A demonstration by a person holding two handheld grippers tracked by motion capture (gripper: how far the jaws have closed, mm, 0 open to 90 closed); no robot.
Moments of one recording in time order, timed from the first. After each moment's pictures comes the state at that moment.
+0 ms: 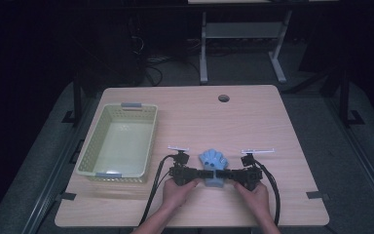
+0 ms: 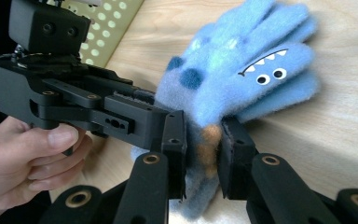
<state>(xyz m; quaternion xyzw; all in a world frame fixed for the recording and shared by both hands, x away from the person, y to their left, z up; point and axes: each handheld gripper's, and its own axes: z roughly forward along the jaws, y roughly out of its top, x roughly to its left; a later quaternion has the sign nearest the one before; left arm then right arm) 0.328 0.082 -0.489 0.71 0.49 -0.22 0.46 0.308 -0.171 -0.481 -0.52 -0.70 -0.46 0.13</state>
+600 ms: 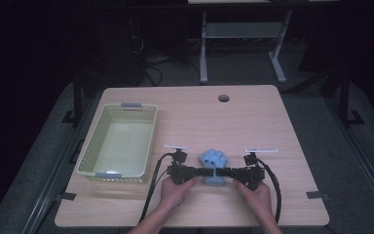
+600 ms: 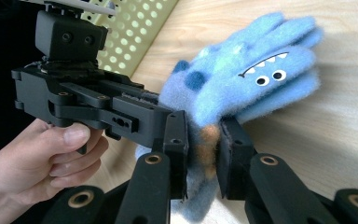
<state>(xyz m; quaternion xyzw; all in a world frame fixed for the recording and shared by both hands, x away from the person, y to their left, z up) 0.327 0.087 -0.474 0.70 0.46 -0.23 0.49 0.303 -0.174 -0.467 -0.51 -0.69 -0.50 0.14</state>
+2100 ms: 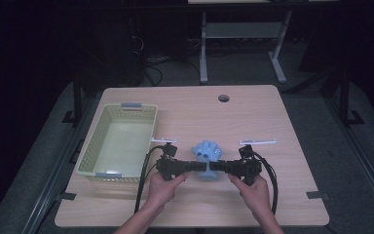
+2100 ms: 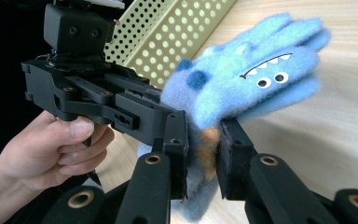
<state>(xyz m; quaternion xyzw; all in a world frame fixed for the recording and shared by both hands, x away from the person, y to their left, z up) 0.320 0.113 -0.426 0.71 0.43 -0.20 0.52 0.299 -0.153 -0.417 -0.47 -0.71 -0.51 0.11</state>
